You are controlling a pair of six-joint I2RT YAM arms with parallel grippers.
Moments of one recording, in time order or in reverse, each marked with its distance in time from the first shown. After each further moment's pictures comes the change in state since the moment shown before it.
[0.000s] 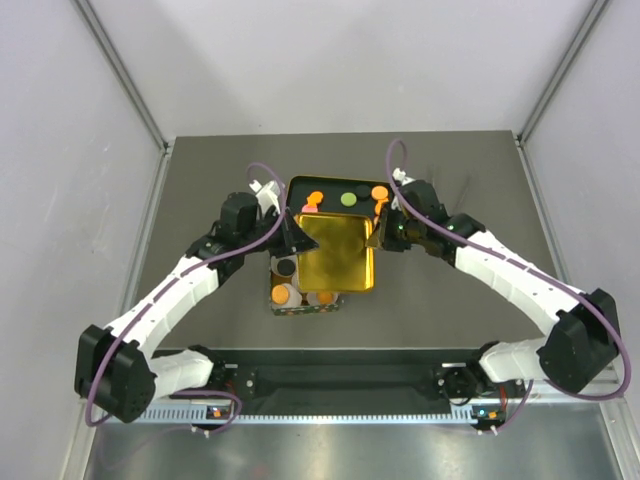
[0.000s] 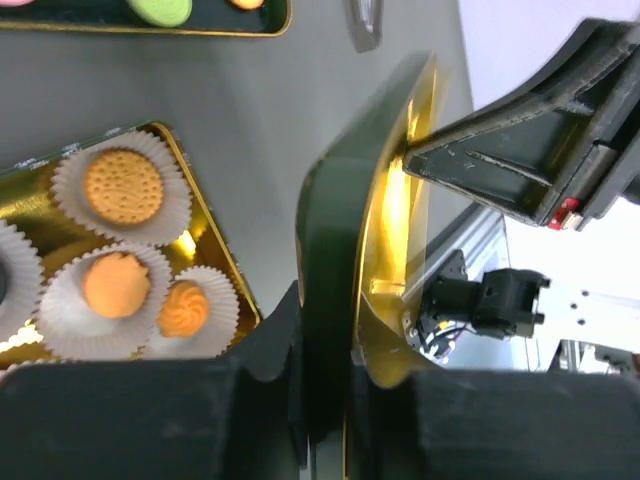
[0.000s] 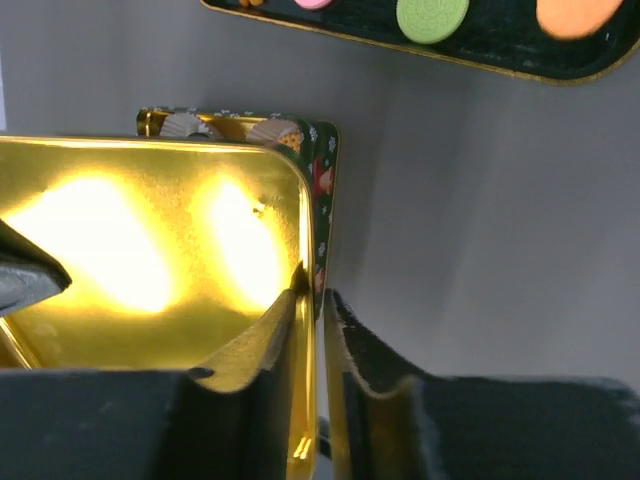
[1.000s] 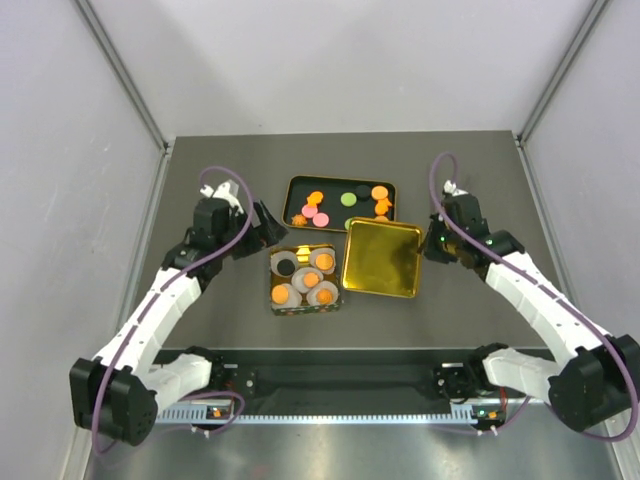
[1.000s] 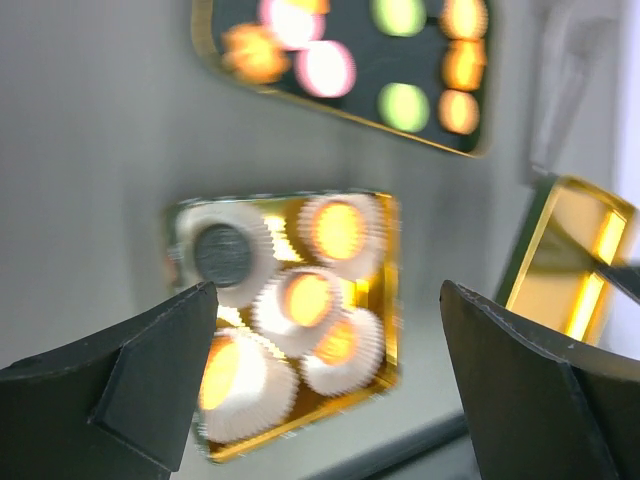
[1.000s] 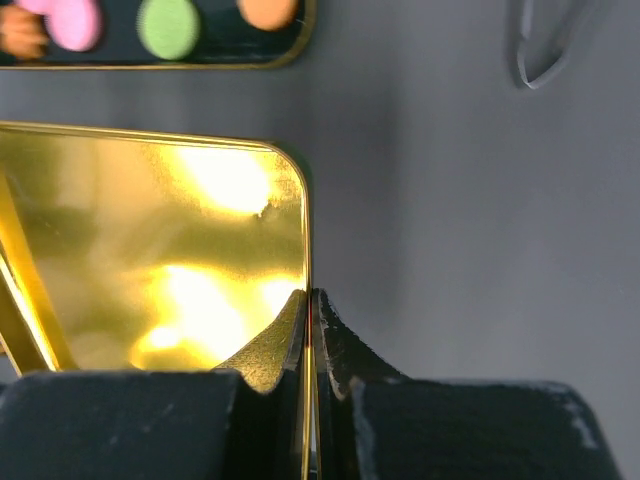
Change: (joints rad) left arm 0.170 -0.123 -0.056 -0.163 -0.353 0.063; right arm -0.241 -0.202 -0.200 -0.118 0.141 -0.090
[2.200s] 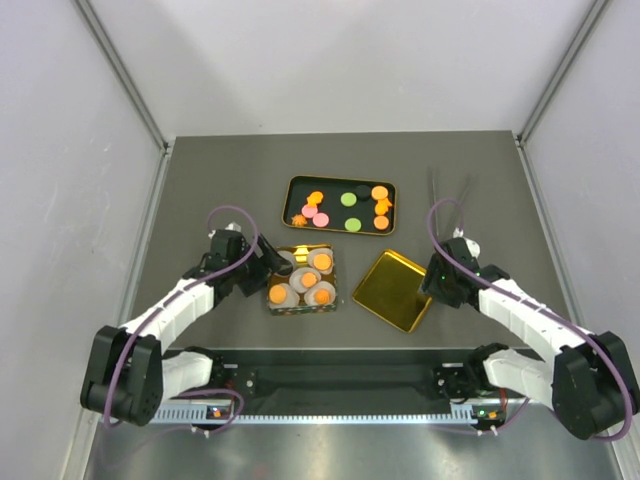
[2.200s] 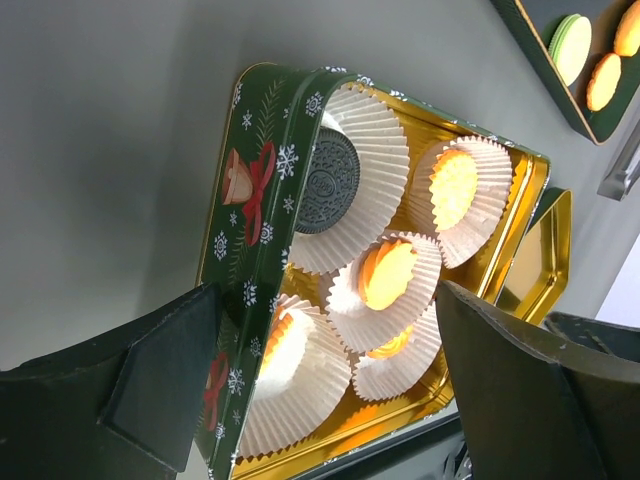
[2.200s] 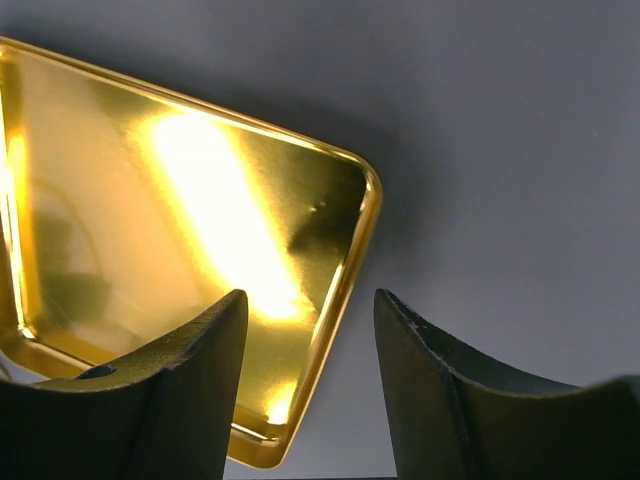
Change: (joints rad) left arm 0.016 0.100 -0.293 0.200 0.053 -0.243; right arm 0.019 -0.042 -0.330 0.089 0.110 0.186
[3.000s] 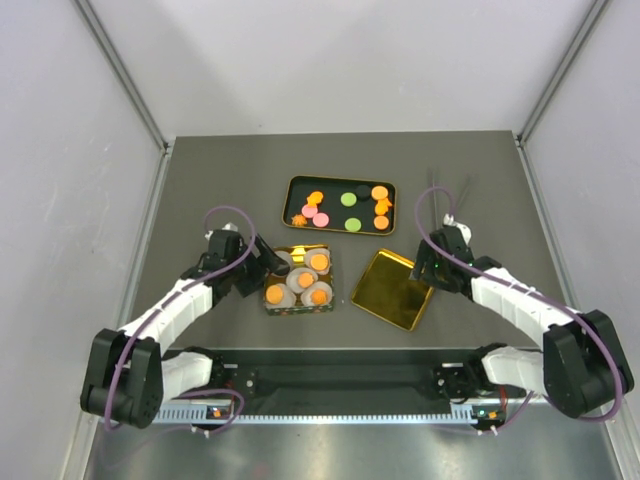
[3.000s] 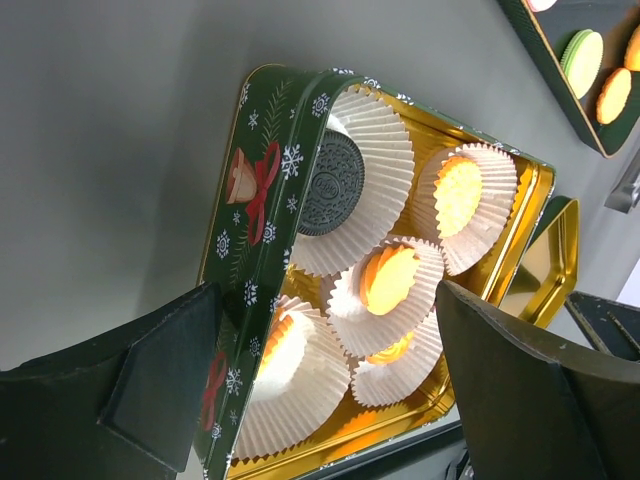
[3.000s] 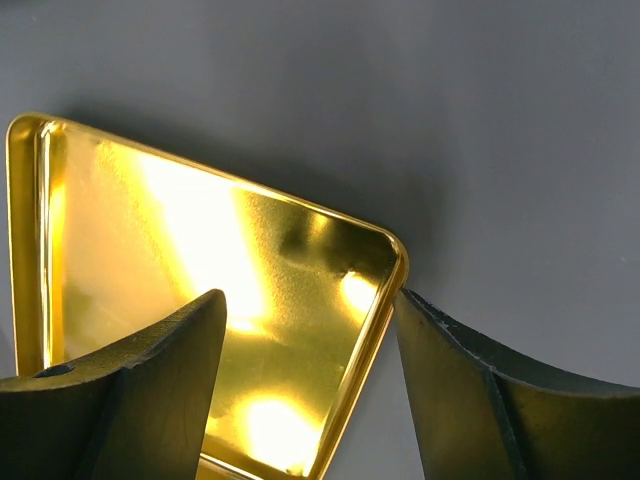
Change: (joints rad) left arm 0.016 -0.008 0.004 -0.029 -0.016 0.003; right arm -0.002 0.116 0.034 0.169 0.010 -0.102
